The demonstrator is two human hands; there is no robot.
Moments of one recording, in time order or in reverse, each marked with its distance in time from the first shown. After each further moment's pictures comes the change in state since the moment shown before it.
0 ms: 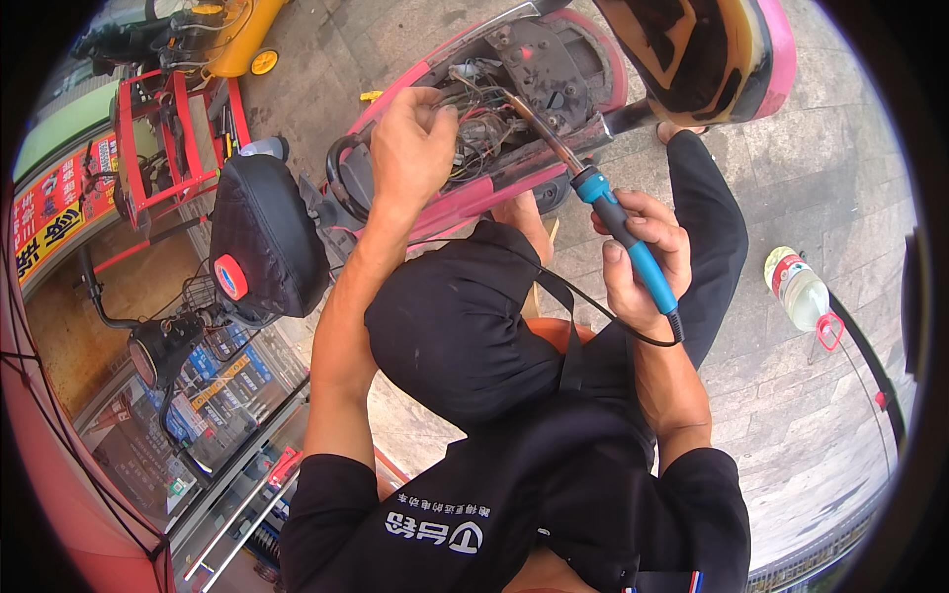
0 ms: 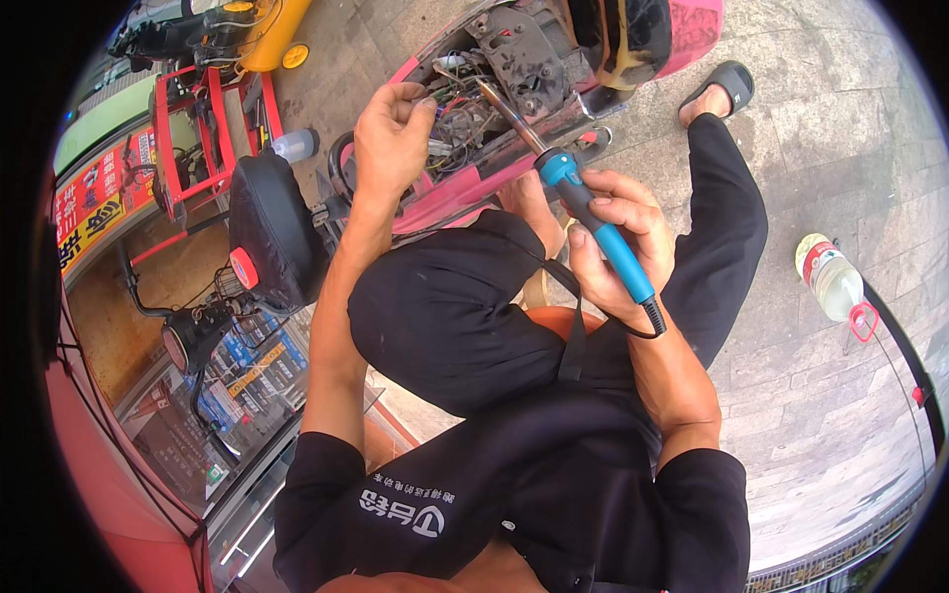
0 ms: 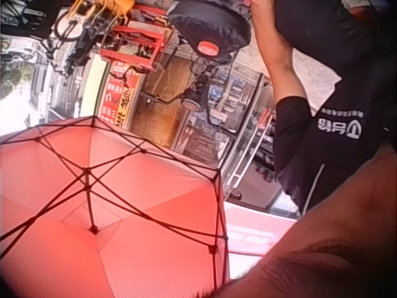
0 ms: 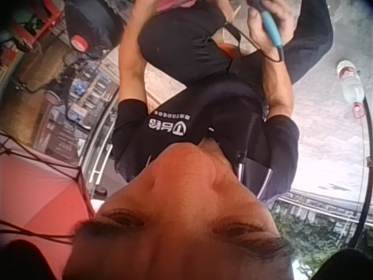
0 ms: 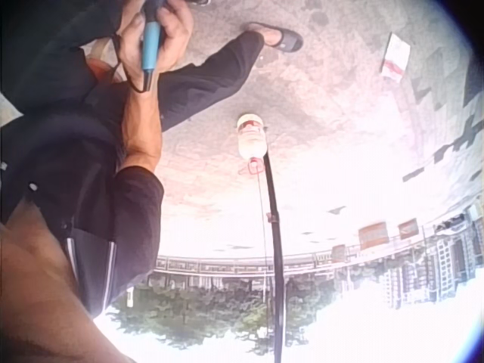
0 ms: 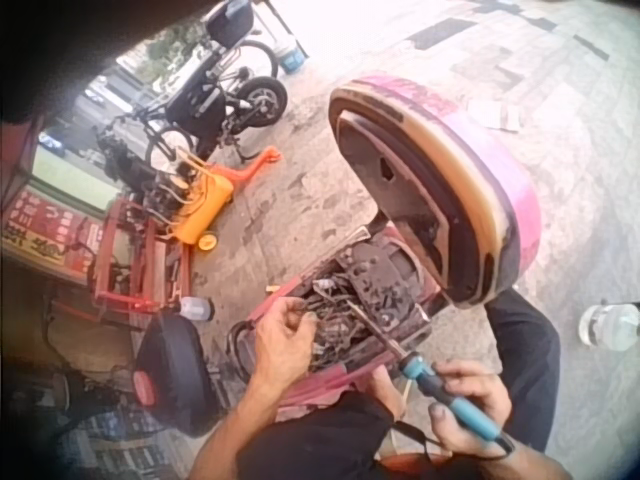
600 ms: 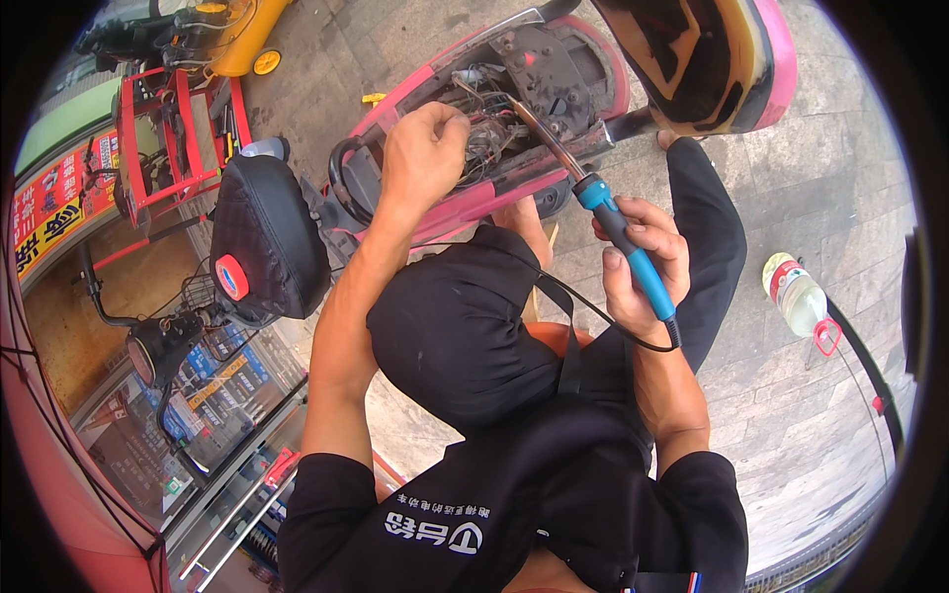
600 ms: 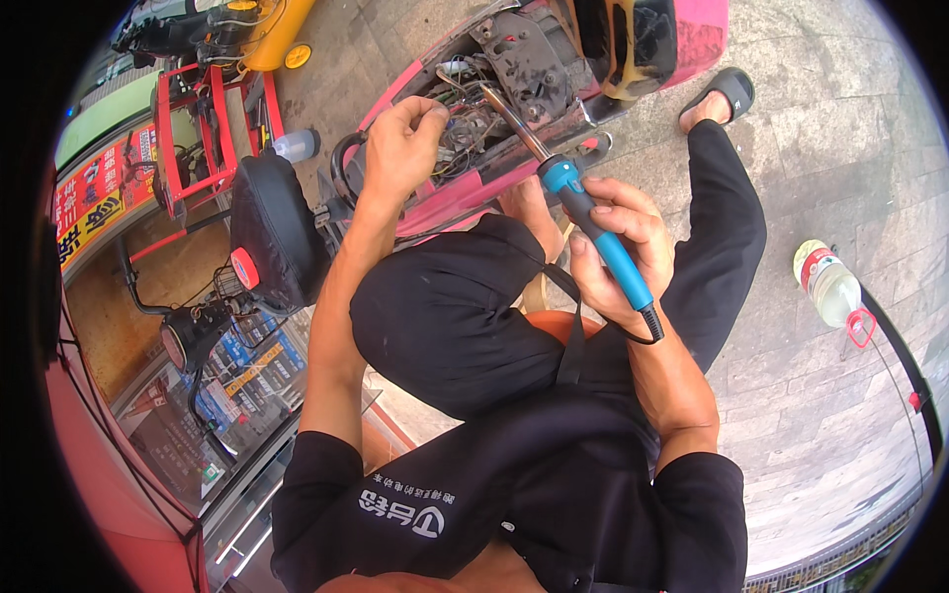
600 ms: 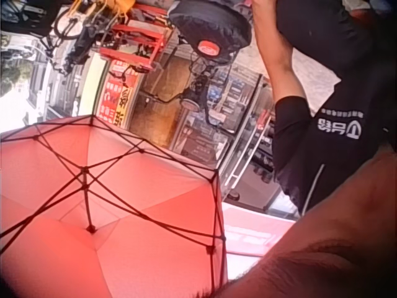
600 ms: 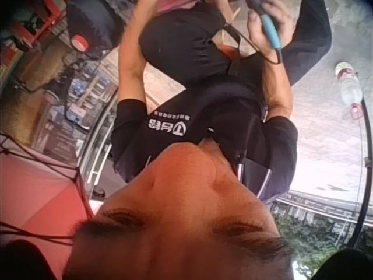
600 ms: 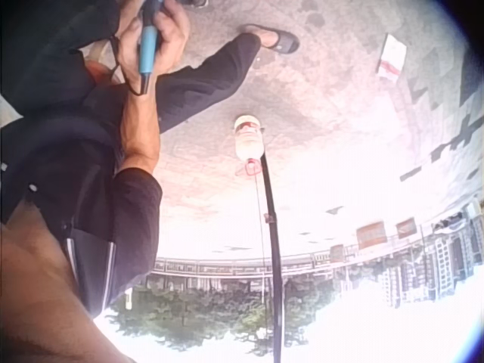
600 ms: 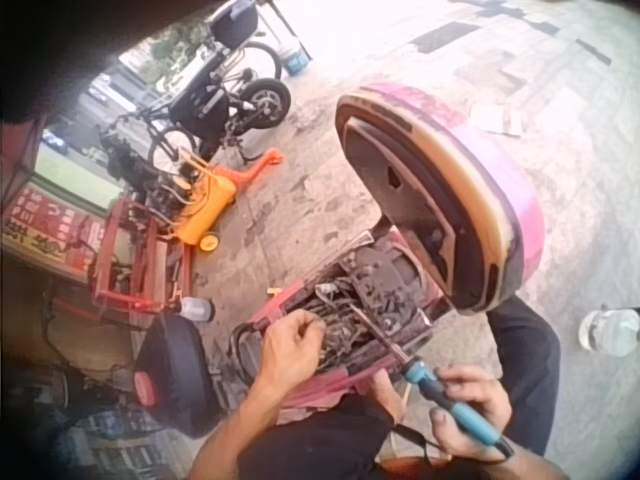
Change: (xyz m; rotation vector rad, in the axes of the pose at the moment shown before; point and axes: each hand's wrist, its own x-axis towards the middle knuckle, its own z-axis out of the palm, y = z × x) left_hand 0.001 -0.004 0.001 0.034 -0.118 0.016; right_hand -0.001 0.004 0.001 0.005 0.066 -0.016
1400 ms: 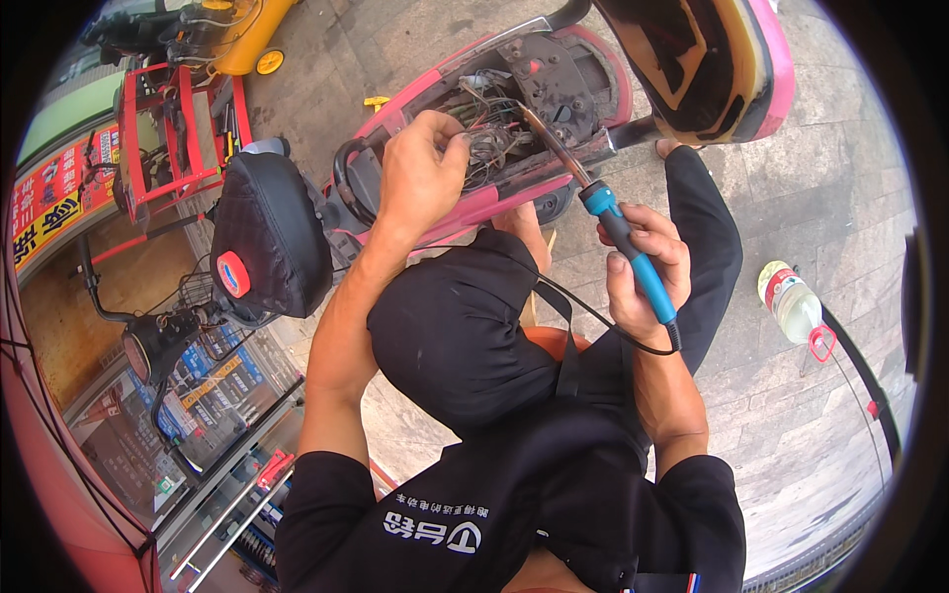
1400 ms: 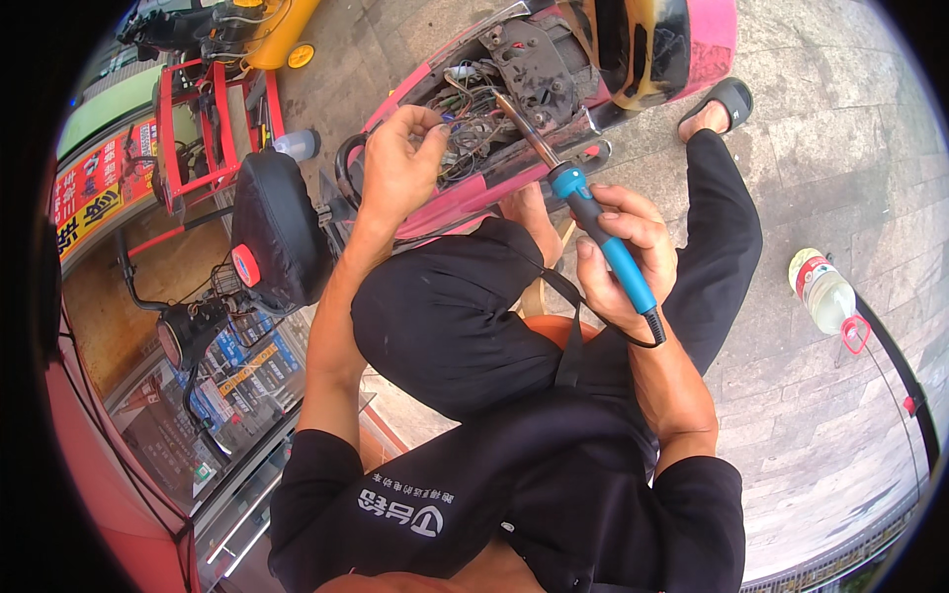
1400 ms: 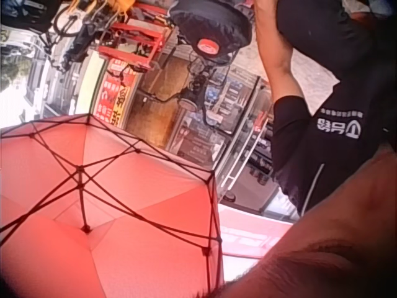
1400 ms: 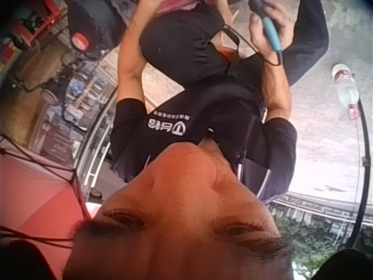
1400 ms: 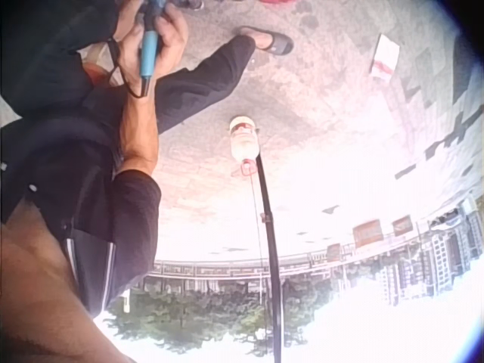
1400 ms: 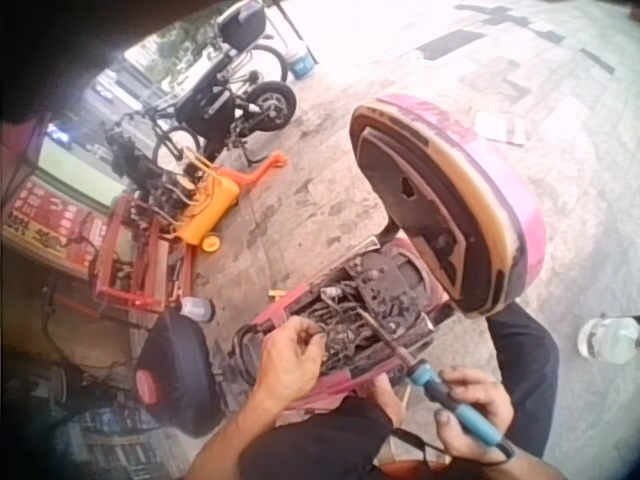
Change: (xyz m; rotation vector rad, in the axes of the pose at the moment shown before) left_hand -0.017 0.008 -0.011 -0.026 0.029 0.065; right_hand 0.001 -0.005 -0.003 -0.032 -0.066 0.006
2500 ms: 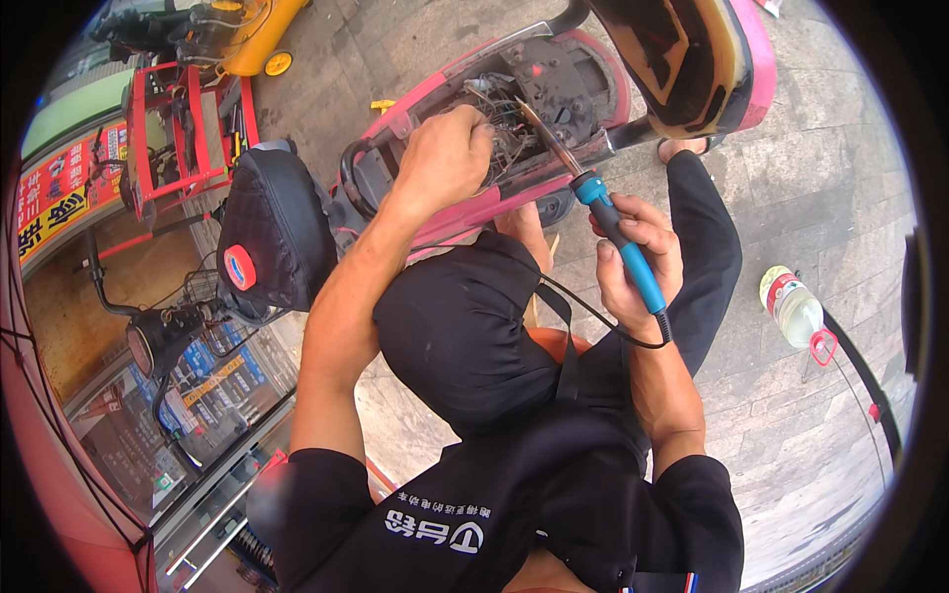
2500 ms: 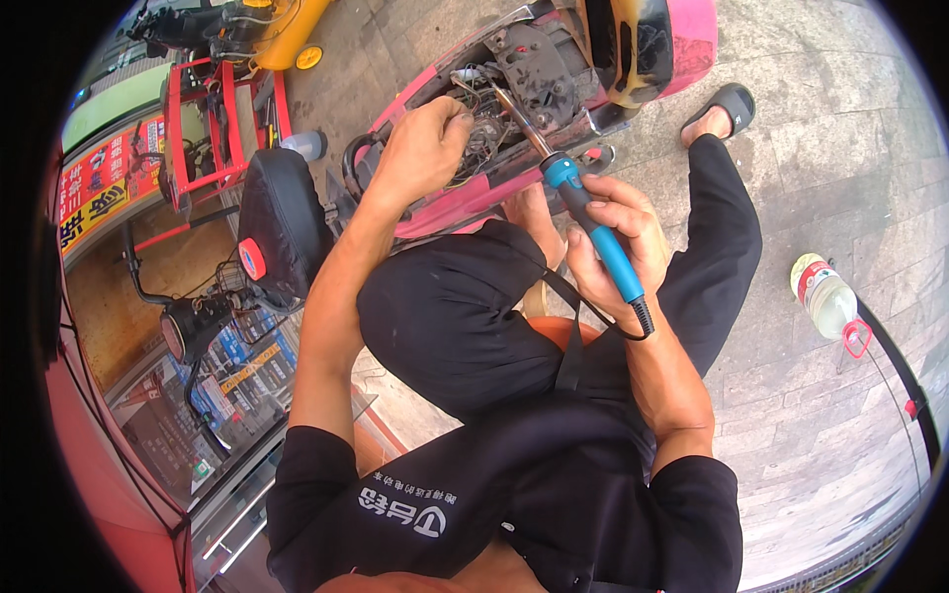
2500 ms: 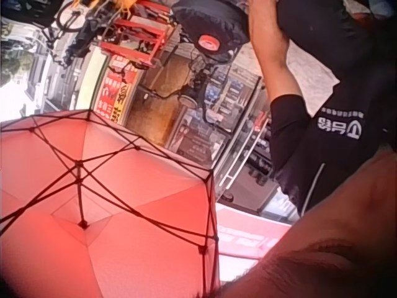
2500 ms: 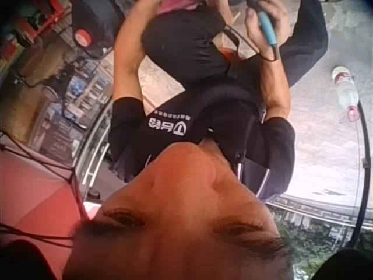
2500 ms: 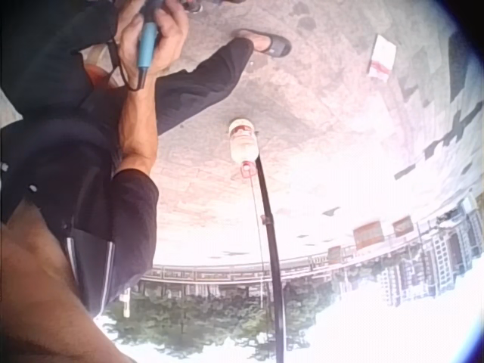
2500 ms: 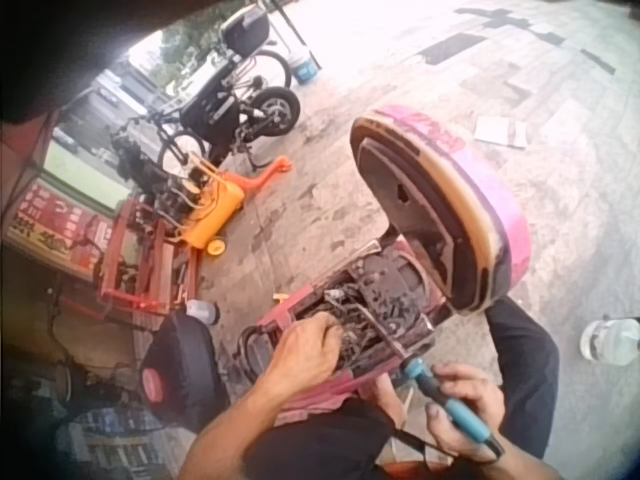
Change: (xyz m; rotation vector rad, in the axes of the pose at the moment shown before) left_hand 0.018 0.017 0.002 0.216 -0.239 0.082; right_hand 0.005 0.004 0.002 -0.132 -0.009 -0.029
